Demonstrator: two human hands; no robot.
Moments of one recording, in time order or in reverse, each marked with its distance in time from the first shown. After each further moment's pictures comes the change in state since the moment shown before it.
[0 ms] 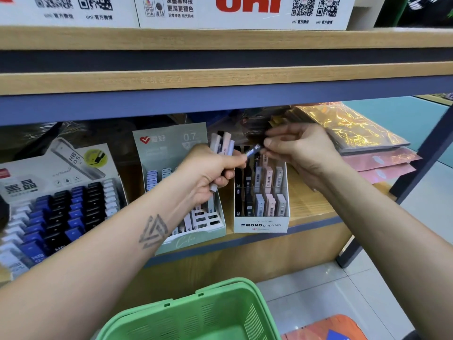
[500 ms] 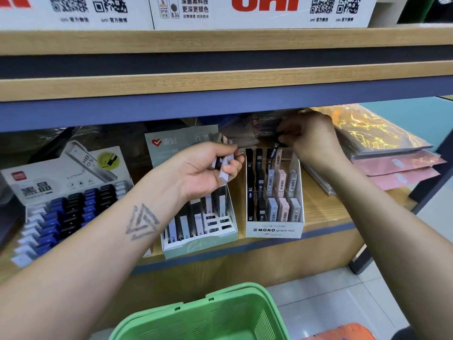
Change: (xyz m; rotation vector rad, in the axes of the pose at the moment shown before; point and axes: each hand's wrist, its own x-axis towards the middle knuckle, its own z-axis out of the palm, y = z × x) left_hand -0.001 0.024 -0.025 -0.425 -0.136 -0.302; right_hand 0.034 0.000 0.004 -0.955 0.122 -0.411
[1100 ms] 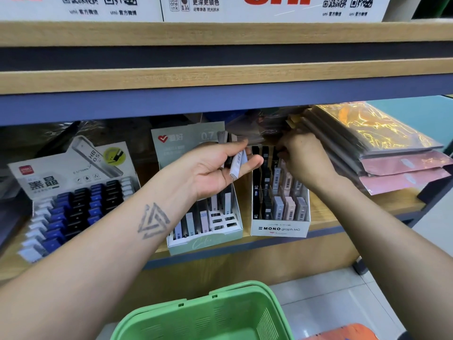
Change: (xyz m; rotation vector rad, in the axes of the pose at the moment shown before) left_hand 0.000 -0.007 0.004 -0.050 0.042 0.072; right_hand -0.012 0.018 0.040 -0.355 -0.050 -0.210
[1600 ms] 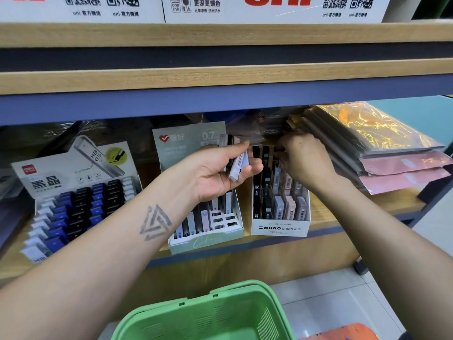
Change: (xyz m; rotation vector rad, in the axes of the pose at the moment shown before) left_hand -0.006 -0.002 -0.001 0.120 -0.011 -0.055; right_hand -0.001 -0.004 0.001 -0.109 -0.008 0.027
